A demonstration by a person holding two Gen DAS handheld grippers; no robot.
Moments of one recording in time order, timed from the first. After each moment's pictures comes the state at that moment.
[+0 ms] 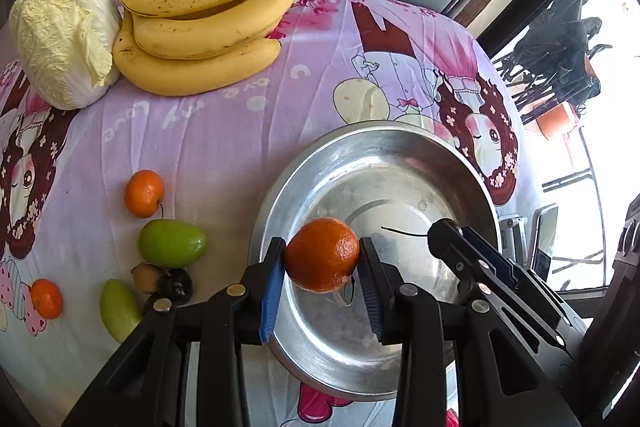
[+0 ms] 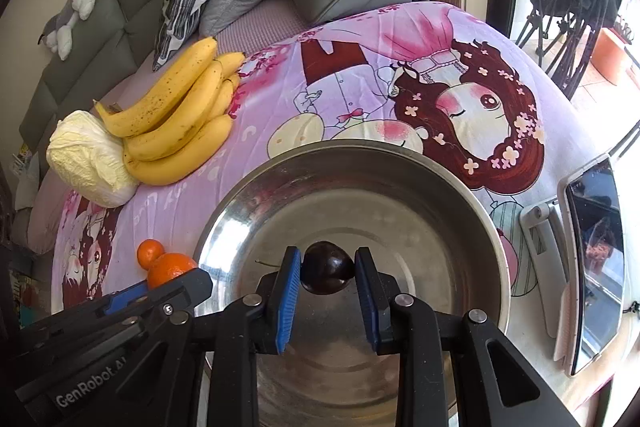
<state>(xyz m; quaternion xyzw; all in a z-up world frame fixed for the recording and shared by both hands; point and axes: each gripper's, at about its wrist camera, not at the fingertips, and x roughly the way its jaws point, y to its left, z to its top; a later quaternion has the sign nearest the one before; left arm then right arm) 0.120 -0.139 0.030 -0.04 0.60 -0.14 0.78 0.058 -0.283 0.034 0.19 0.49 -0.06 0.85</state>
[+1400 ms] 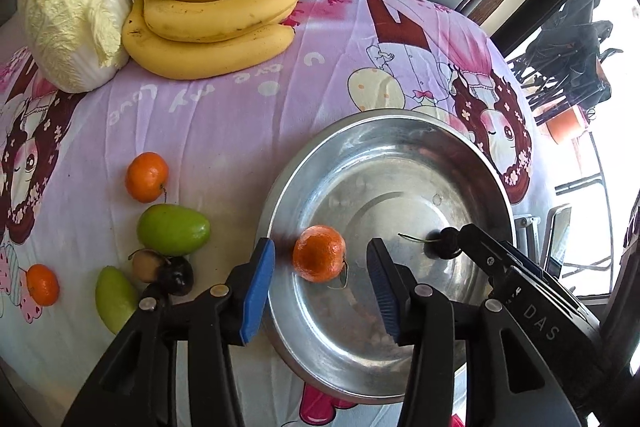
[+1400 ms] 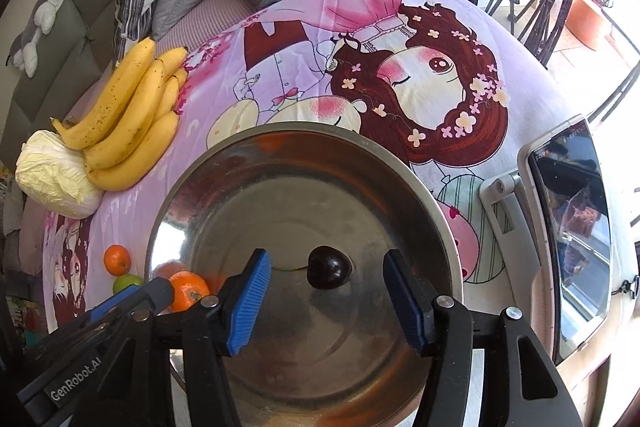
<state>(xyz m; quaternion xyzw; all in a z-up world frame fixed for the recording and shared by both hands) 0.111 -0.131 0.025 -0.04 0.60 -0.12 0.79 0.052 -0.310 0.020 0.21 0.53 -0.10 0.82</state>
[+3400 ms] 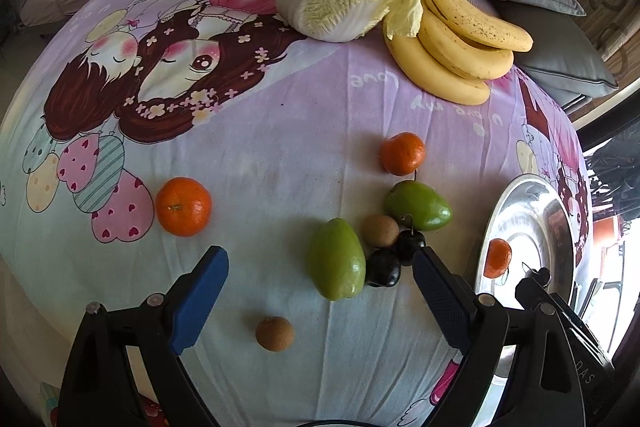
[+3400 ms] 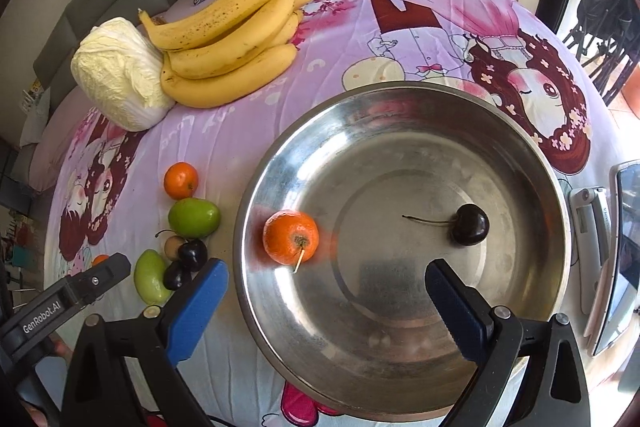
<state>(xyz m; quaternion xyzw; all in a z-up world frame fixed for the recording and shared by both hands) 0.065 0.034 0.016 -0.15 0.58 0.05 0.80 0.054 -0.202 0.022 0.12 0.55 0.01 0.83</state>
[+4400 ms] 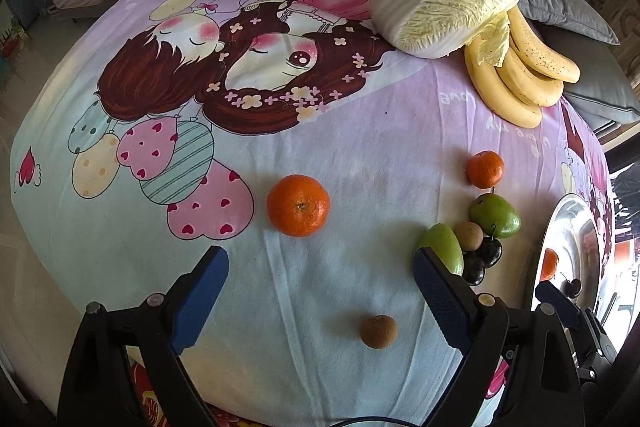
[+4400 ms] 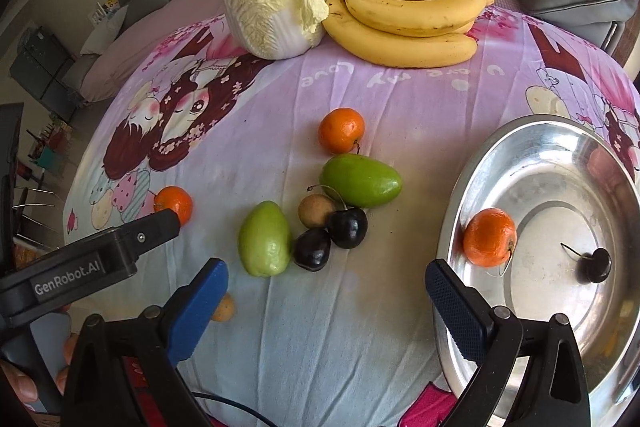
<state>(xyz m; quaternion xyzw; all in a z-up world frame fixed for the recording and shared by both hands) 0.043 0.096 0.010 -0.16 0.58 0.10 0.79 0.054 -0.088 0.013 0.04 0.55 0.15 0.82</state>
